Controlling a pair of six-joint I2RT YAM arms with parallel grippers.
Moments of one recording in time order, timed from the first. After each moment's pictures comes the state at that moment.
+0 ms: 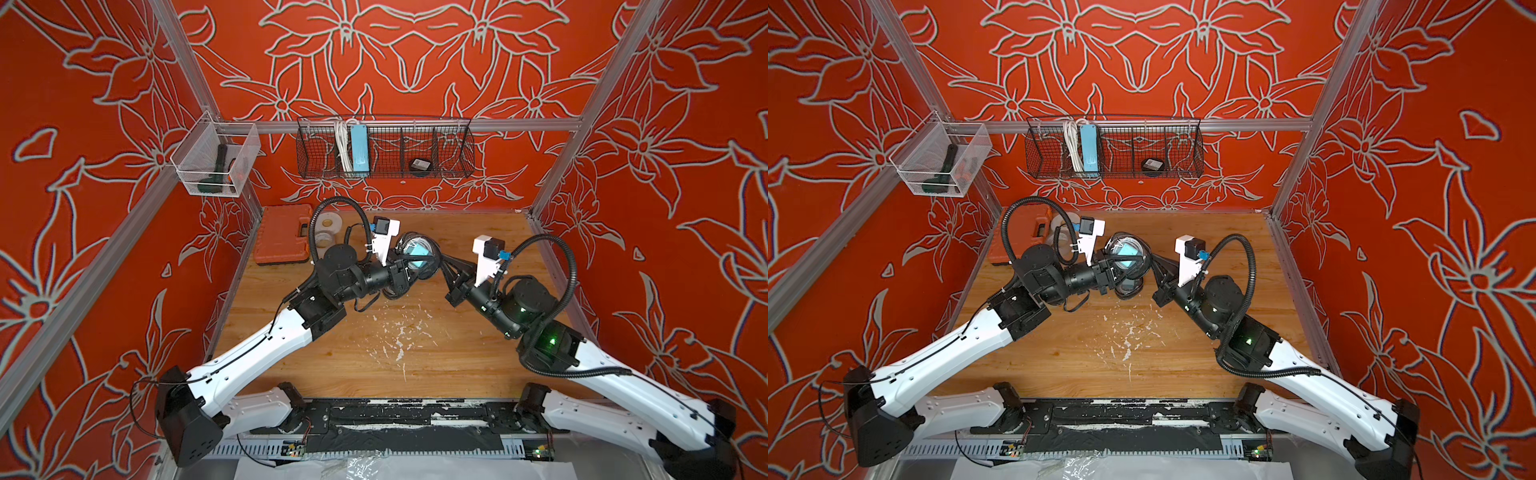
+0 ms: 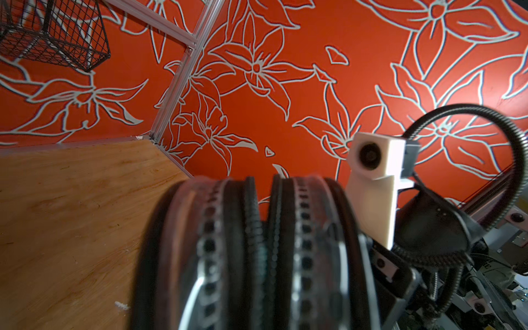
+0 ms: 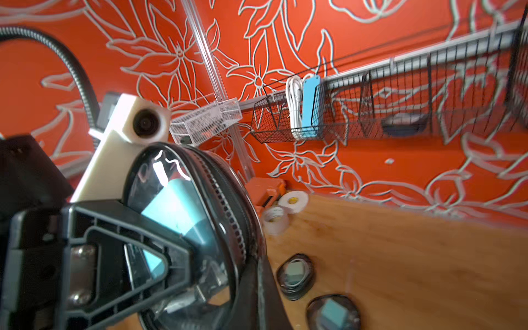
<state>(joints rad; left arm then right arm) -0.72 1.15 1.05 0.17 0.43 -0.60 0.95 0.88 0.91 0.04 0.22 0.20</state>
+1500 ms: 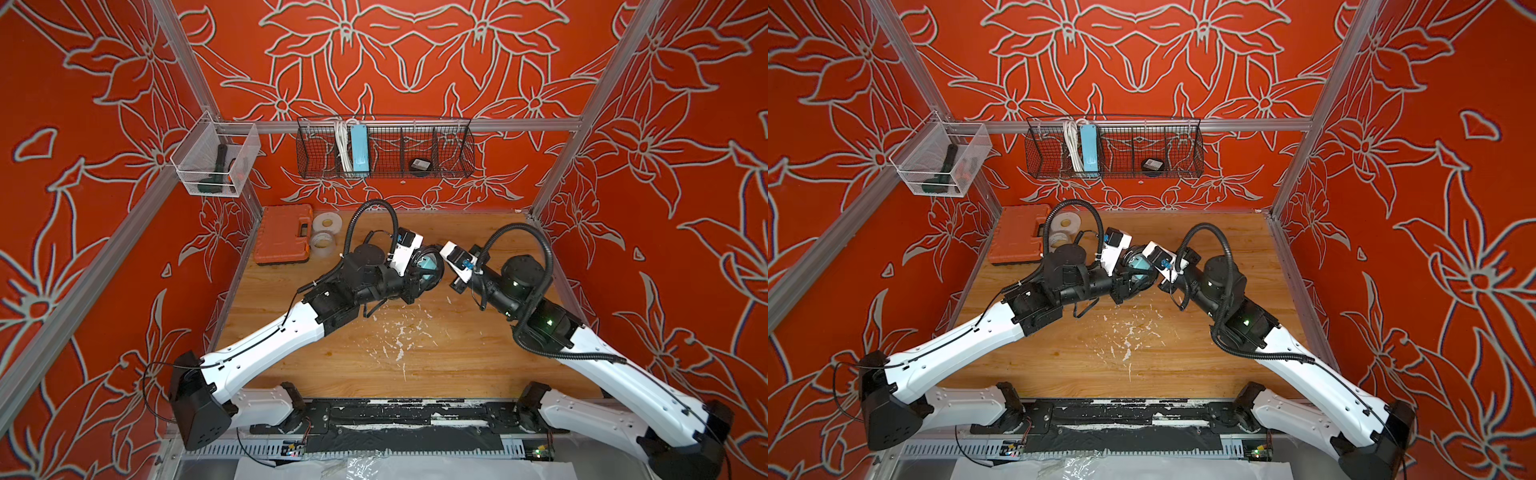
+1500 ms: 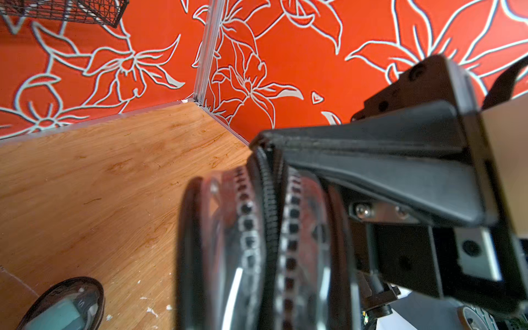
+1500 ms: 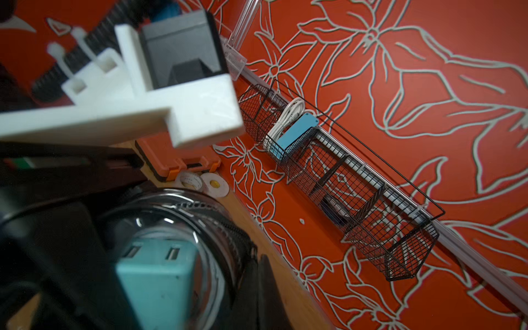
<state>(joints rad) -0.81 1.25 1.13 -0.10 0.30 -0.34 0.79 0.92 0.91 0.07 0.03 -0.51</state>
